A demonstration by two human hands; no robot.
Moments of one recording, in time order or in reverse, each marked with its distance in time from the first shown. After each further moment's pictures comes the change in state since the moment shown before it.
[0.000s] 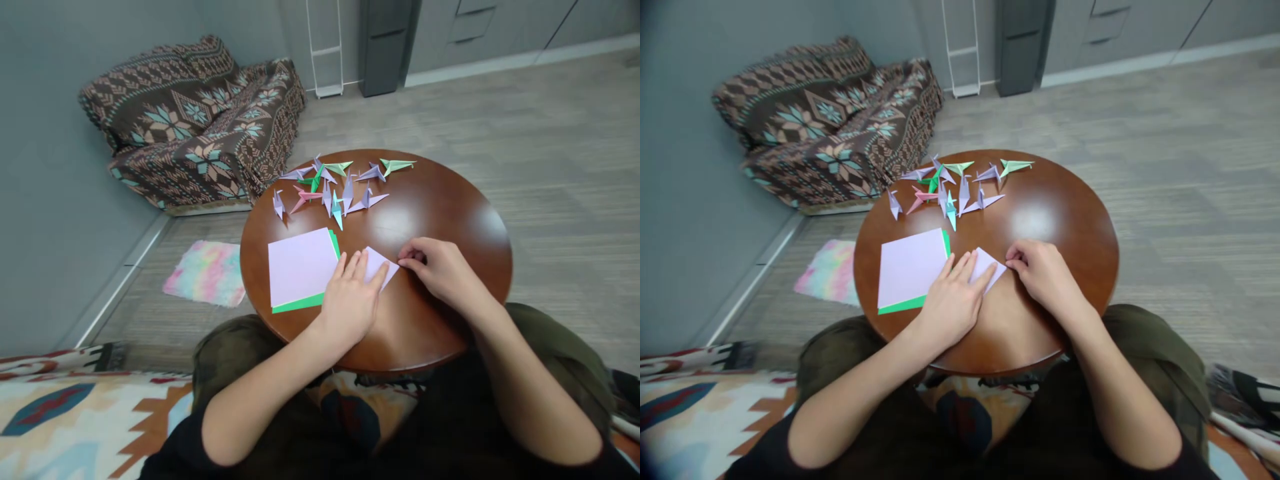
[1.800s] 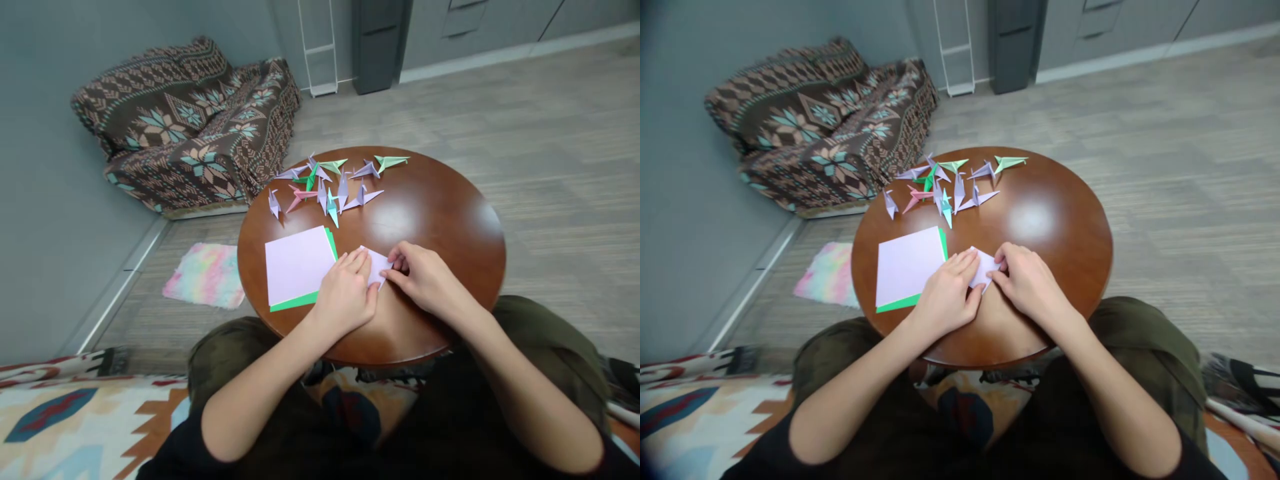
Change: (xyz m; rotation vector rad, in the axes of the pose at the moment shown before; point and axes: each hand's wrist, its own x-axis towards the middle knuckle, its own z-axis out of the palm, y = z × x) left_hand 0.006 -0.008 -0.001 -0.077 0.078 0.012; right_hand -0.015 -0.009 0.017 0.016 -0.065 -0.009
